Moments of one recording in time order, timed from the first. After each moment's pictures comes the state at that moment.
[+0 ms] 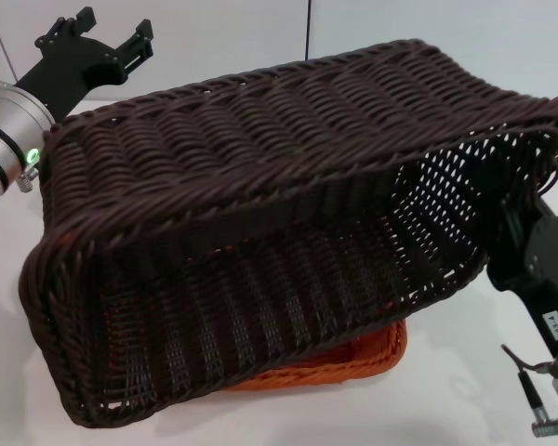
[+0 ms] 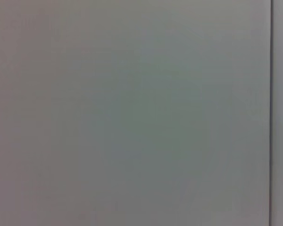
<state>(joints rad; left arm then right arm) -0.63 -2.05 1.10 0.41 0.72 0.82 -0.70 0.47 2.09 -0.42 0.46 -1.42 -1.92 0.40</state>
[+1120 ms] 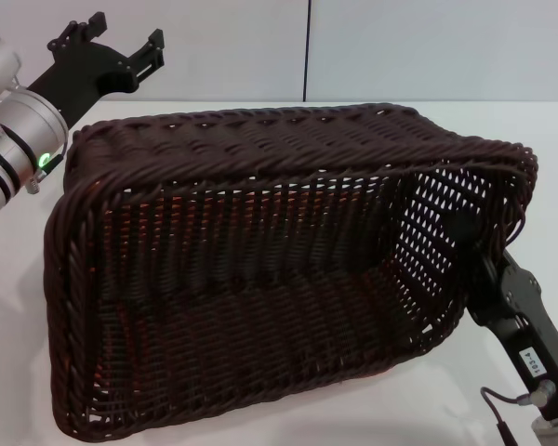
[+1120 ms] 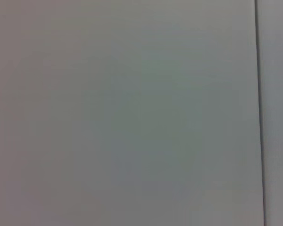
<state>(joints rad) -0.65 -2.06 1.11 0.39 0.72 0.81 -0.63 0.40 2.09 -0.39 0.57 -1.43 -1.80 0.49</state>
